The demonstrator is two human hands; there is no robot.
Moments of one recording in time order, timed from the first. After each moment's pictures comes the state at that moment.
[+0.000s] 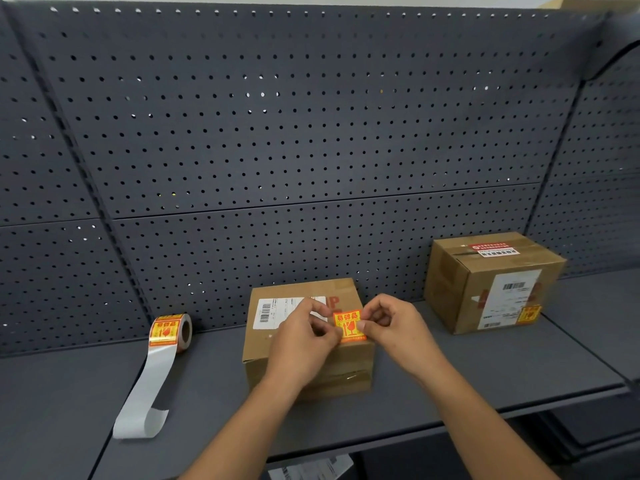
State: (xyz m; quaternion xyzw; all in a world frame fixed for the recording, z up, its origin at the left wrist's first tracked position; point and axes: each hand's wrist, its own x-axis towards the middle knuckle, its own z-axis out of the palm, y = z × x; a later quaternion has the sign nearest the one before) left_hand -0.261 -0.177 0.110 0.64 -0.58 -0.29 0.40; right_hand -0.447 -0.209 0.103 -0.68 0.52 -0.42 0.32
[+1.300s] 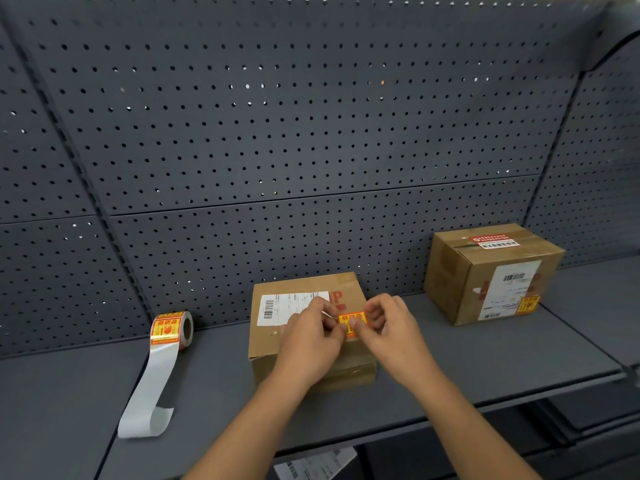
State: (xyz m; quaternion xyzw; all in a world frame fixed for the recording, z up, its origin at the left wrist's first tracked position) left_hand -0.262 -0.178 0.109 0.65 -0.64 -0.22 0.34; right_hand -0.424 -0.192 0.091 -0.67 0.56 -0.42 0.23
